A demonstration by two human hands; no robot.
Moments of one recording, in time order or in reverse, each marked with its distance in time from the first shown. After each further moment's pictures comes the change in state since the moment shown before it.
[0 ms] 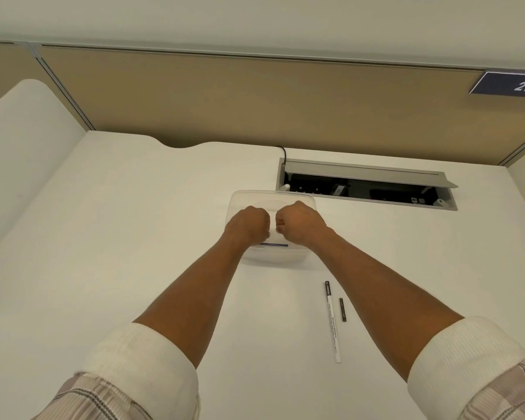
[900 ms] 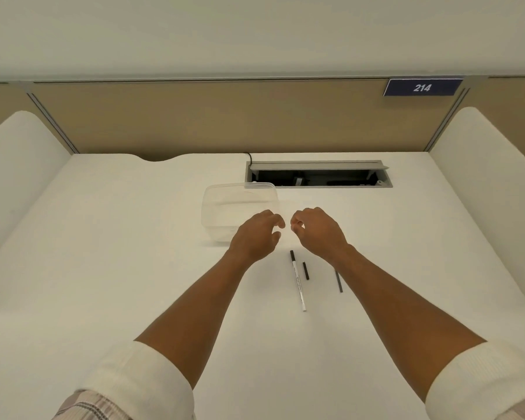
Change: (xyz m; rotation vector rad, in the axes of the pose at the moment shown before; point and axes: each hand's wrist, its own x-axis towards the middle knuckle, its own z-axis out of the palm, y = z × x) left_hand -0.113 0.088 0.031 -0.166 0.279 0.340; right_hand -0.165 0.059 0.002 0.164 0.359 0.081
